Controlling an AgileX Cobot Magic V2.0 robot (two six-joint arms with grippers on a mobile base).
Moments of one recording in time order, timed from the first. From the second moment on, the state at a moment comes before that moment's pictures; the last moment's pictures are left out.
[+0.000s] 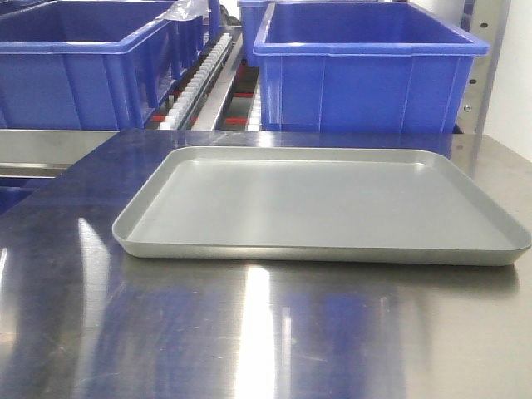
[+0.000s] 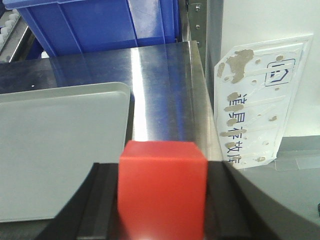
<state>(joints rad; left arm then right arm) -0.33 0.42 -0.45 0.19 0.53 -0.22 -0.02 0.41 -0.42 0.05 0.44 0.16</state>
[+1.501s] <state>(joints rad) -0.33 0.42 -0.45 0.19 0.53 -0.23 -0.02 0.41 -0.42 0.05 0.44 0.16</state>
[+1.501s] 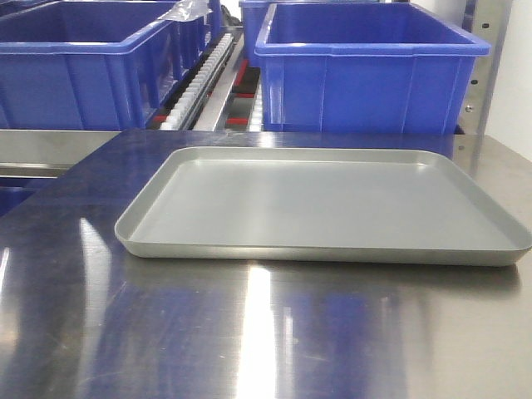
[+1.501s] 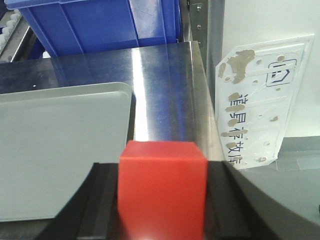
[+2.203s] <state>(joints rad) -0.33 0.42 -0.45 0.19 0.53 -0.23 -0.02 0.41 -0.42 0.05 0.44 0.16</state>
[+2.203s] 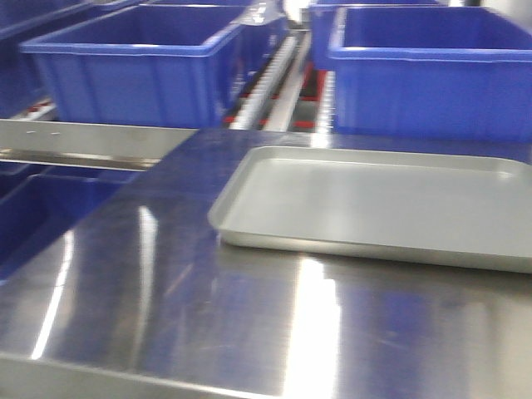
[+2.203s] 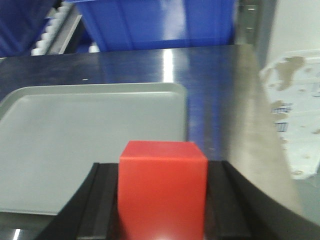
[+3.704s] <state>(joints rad) -0.33 0.42 -0.45 0.19 0.53 -0.23 -0.02 0.41 -0.42 0.05 0.44 0.16</state>
